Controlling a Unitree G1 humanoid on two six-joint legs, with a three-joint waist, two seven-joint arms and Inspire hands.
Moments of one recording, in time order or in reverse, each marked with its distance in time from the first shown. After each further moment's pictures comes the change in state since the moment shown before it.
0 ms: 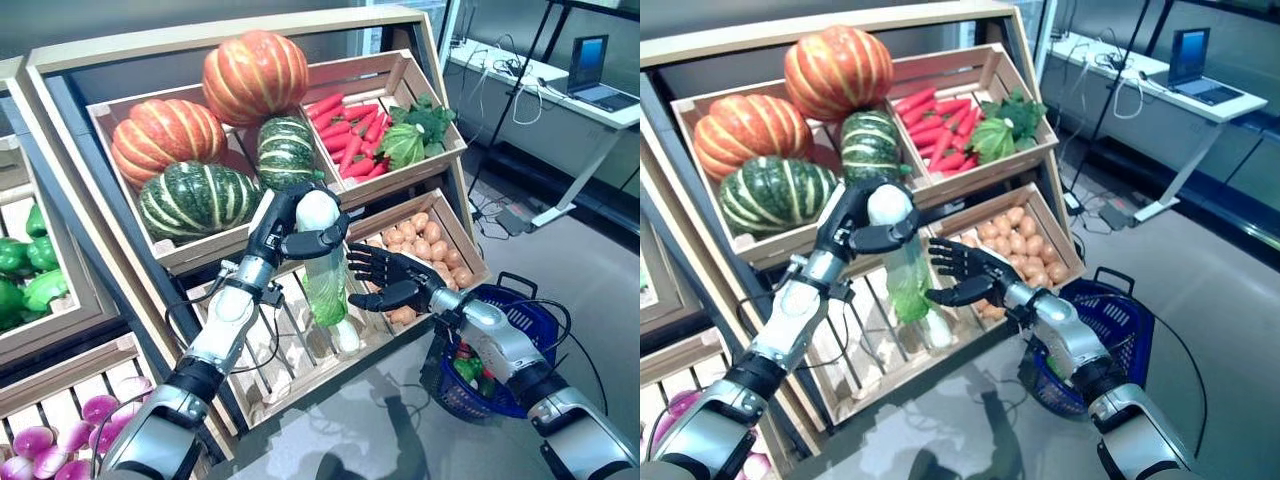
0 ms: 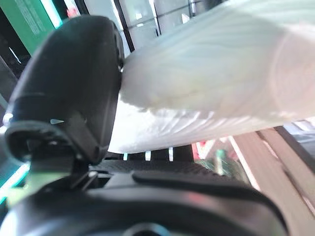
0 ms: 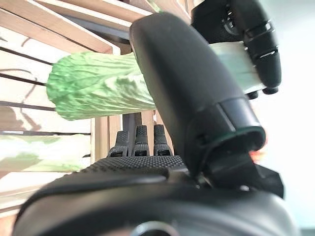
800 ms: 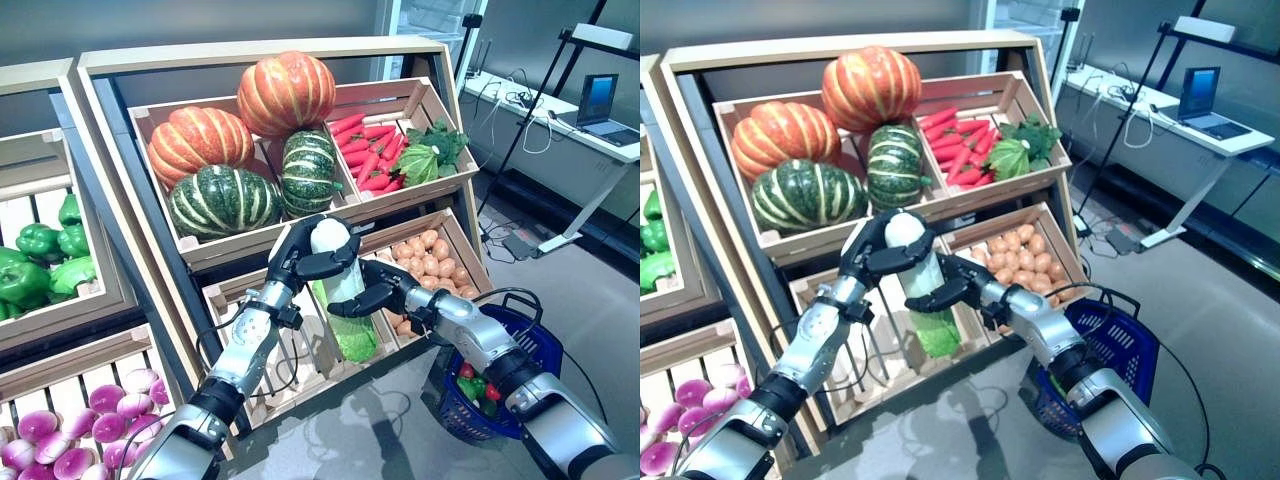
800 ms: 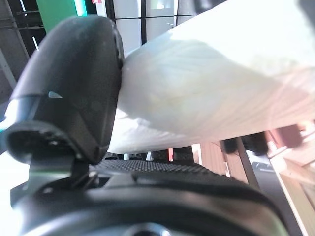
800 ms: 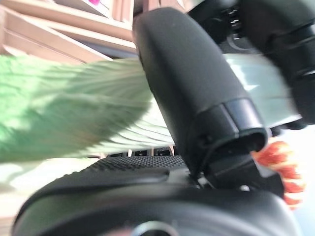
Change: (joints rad) left arm 0.069 -0.110 -0.029 -0.012 -0.159 0.100 -0.074; right arm -0.114 0.120 0.052 0.138 -0.031 0.203 0.007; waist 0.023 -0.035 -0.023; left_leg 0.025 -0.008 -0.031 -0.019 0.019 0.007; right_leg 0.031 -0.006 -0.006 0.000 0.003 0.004
